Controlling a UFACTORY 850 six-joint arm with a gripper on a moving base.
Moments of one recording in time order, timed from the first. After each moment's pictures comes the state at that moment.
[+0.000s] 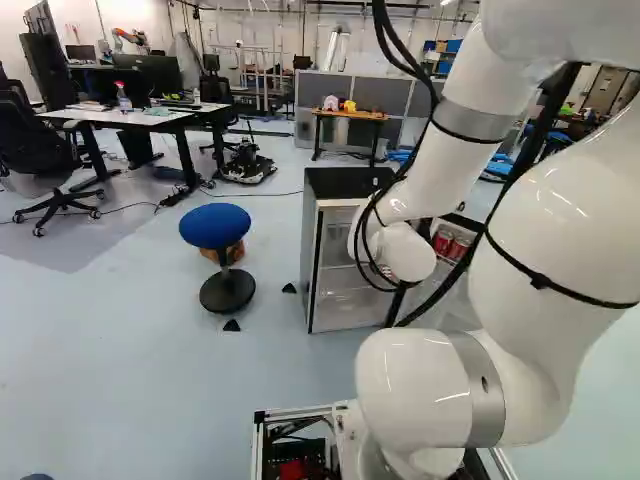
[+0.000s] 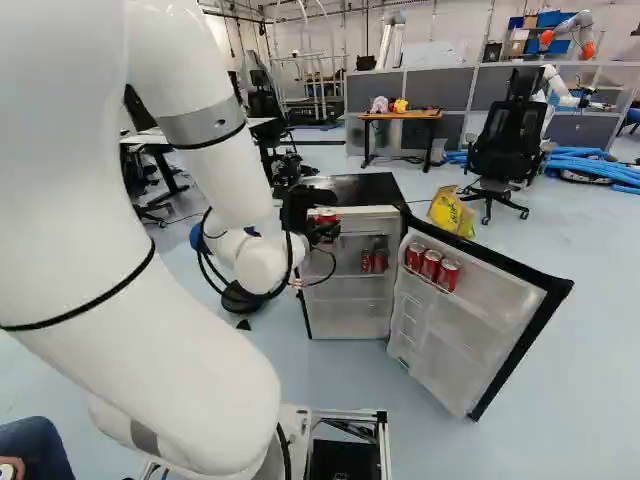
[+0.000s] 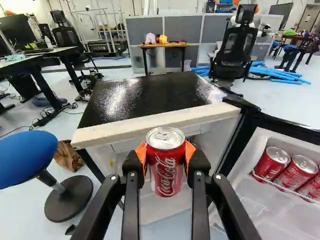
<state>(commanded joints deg) -8.5 1.5 -13.3 5.8 58.2 0.0</state>
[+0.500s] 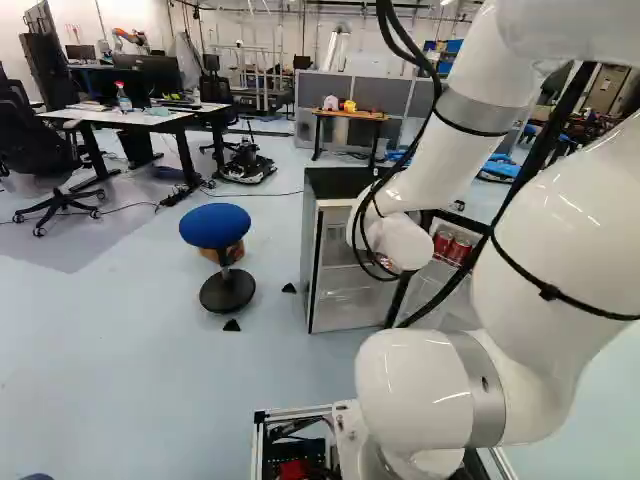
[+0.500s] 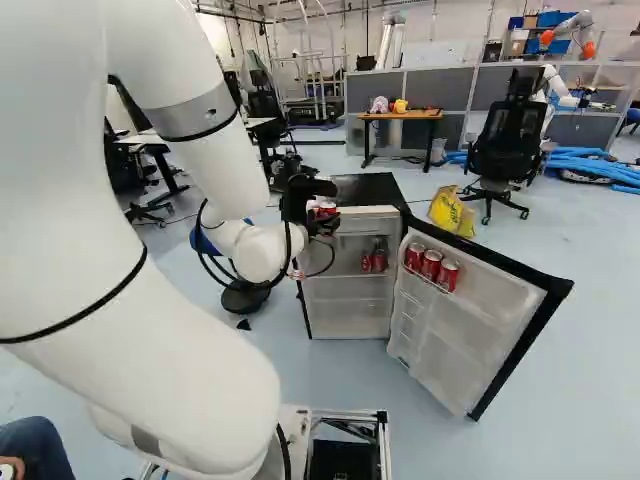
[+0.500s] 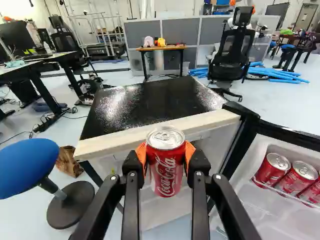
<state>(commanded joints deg) -7.4 3.2 -15.5 7.9 54.8 0.0</state>
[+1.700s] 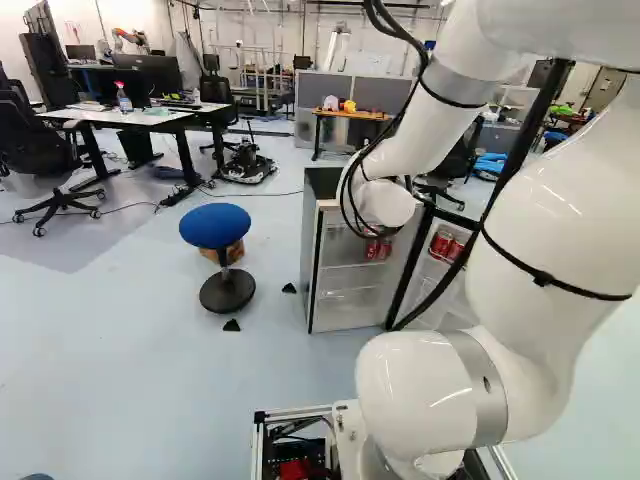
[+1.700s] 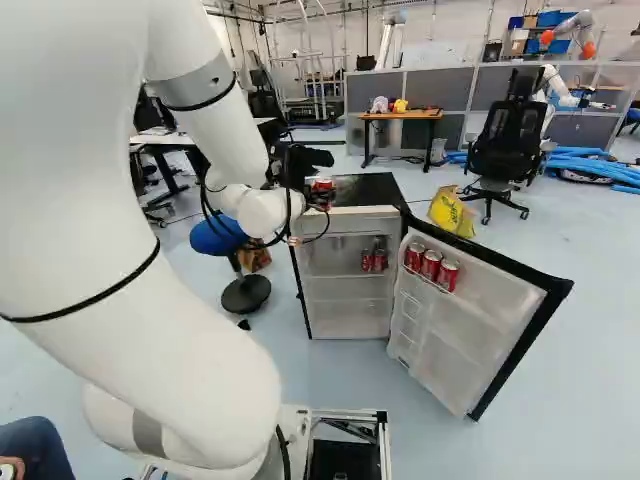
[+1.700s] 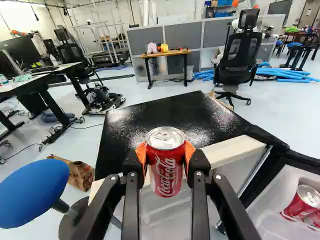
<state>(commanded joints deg) -3.5 -0.7 -28.2 11.7 47.9 0.0</state>
